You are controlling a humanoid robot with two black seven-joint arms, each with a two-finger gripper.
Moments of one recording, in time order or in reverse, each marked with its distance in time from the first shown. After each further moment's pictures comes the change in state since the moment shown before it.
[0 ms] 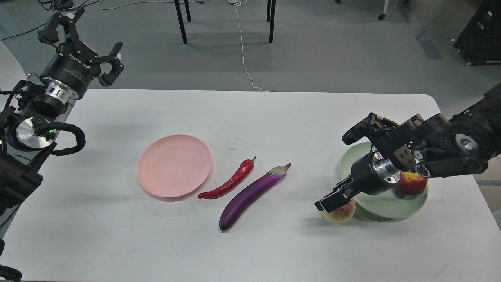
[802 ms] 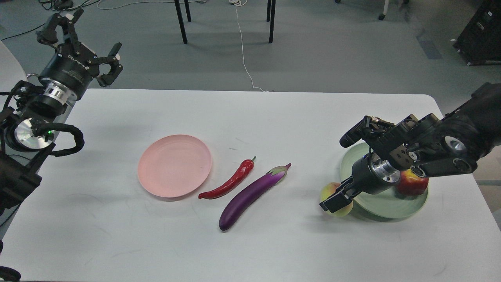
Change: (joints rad) left arm 0.003 0.004 0.000 0.000 0.000 -0.002 0.000; right arm -0.017 0.058 -0.026 -0.052 0.001 0.000 -0.022
